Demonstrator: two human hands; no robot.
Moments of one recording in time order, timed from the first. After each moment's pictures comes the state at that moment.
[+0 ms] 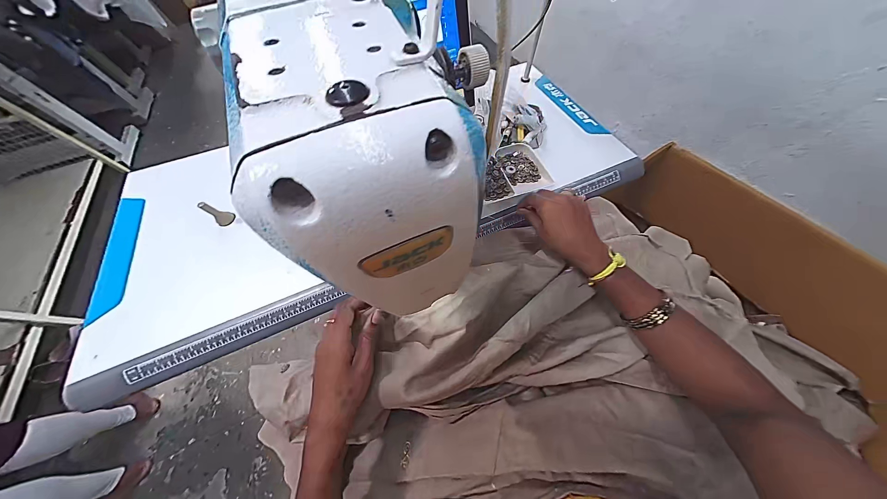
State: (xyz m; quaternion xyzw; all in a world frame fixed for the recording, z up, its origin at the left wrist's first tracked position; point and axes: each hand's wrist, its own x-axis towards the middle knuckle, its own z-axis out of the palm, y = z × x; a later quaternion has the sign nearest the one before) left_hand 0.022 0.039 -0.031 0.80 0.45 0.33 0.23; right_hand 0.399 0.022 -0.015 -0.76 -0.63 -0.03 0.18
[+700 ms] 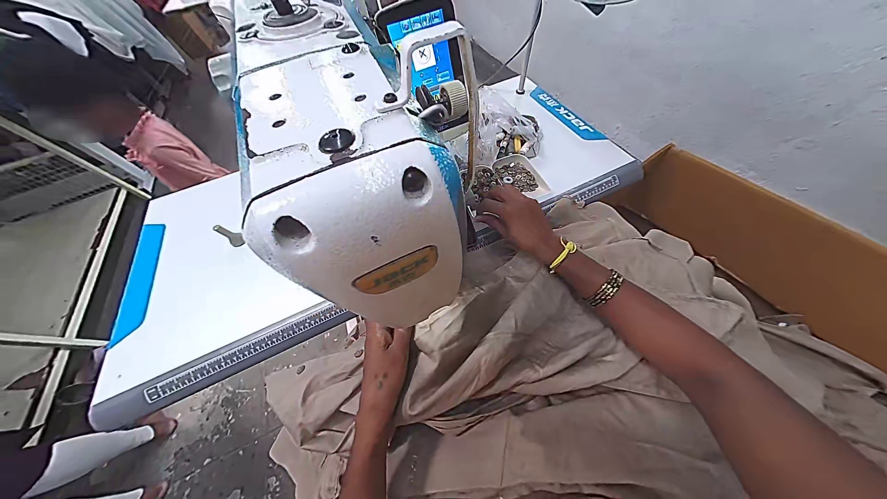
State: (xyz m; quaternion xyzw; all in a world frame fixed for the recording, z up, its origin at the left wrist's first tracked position) left_hand 0.075 0.034 -0.033 0.61 0.46 0.41 0.49; right_hand 0.387 0.078 -0.040 -0.59 -0.73 -0.10 0.32
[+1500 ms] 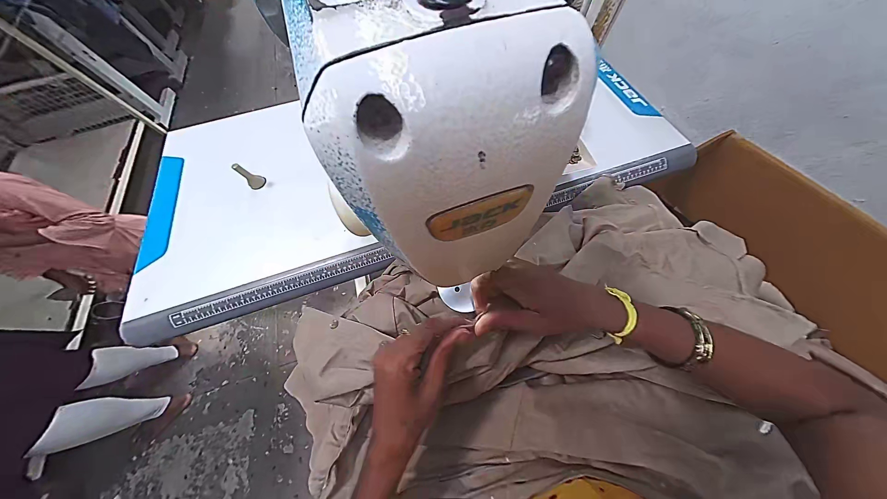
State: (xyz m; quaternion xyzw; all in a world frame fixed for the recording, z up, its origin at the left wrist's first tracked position) left_hand 0.047 -0.018 -0.013 0.78 0.33 0.44 0.32; right_hand 0.287 -0.004 0.008 -0.33 -0.83 0.26 0.36
